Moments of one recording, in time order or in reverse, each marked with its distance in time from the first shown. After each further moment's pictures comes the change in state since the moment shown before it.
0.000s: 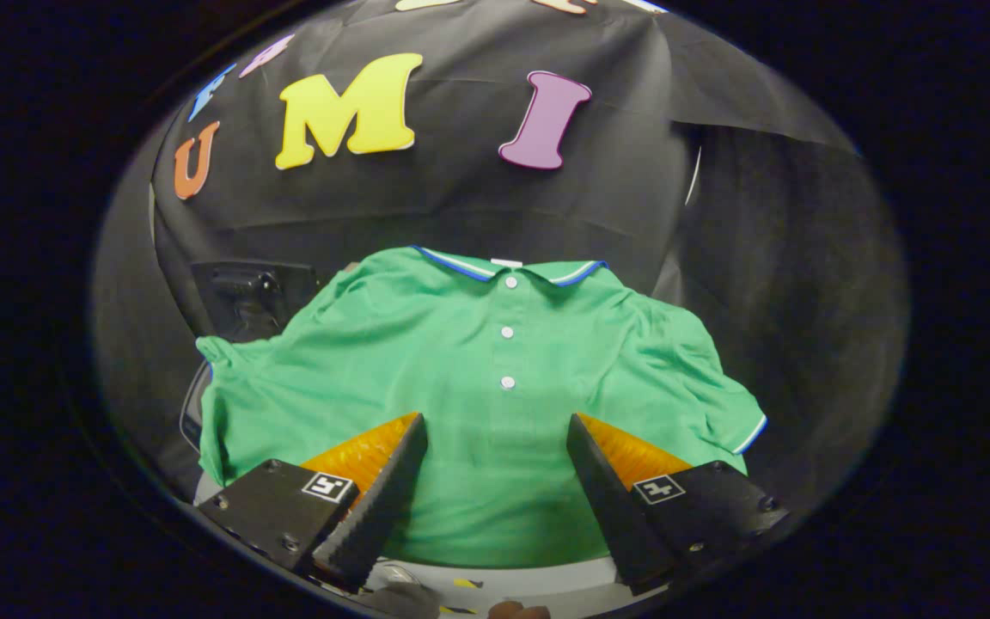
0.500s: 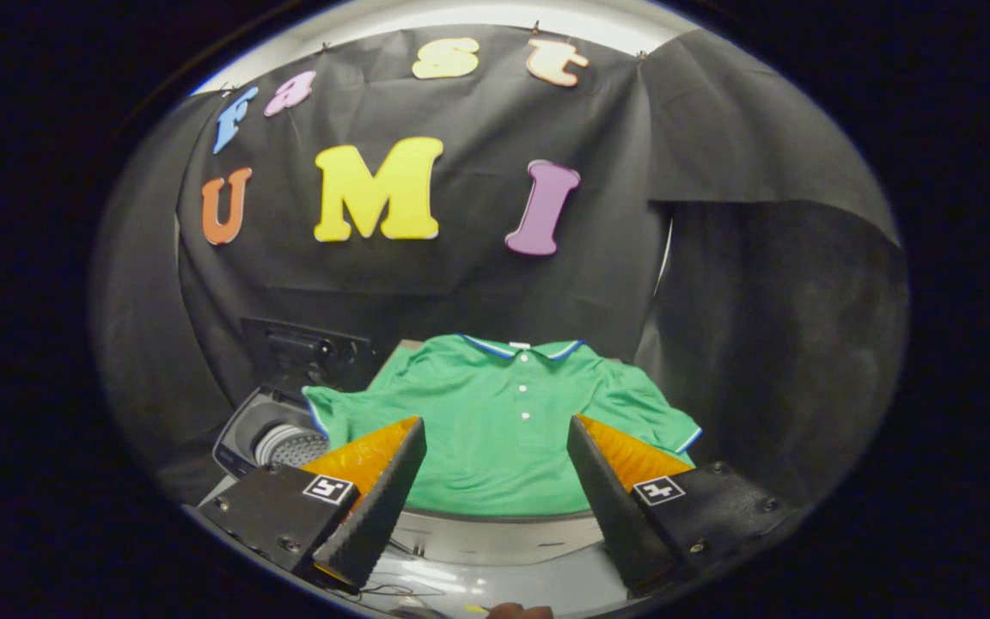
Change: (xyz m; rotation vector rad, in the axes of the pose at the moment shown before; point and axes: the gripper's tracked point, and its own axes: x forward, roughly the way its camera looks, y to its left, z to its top) arm -0.099 0.023 0.027 -0.012 -0.220 -0.008
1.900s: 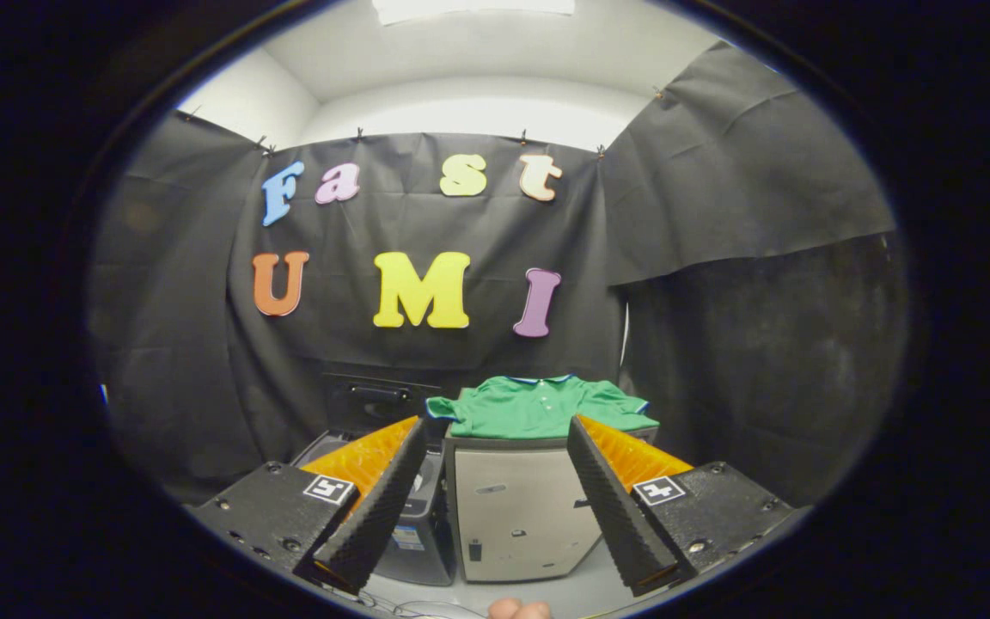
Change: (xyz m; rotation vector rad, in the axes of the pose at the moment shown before) arm -0.307 0.092 -0.094 0.076 -0.443 -0.019
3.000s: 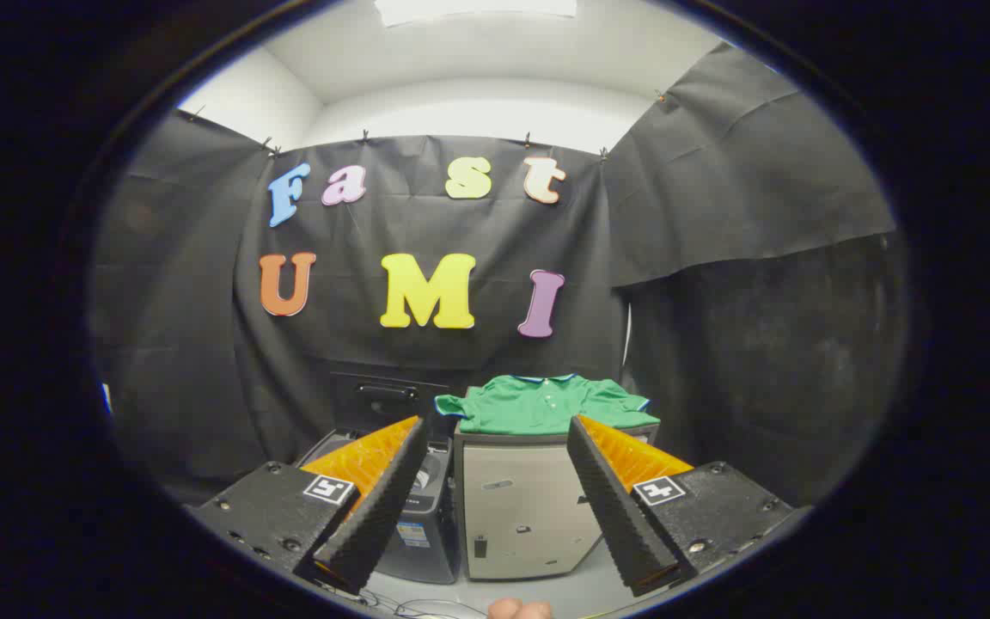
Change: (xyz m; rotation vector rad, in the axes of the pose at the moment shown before) arm -0.018 0.006 -0.003 -0.009 -0.002 0.008
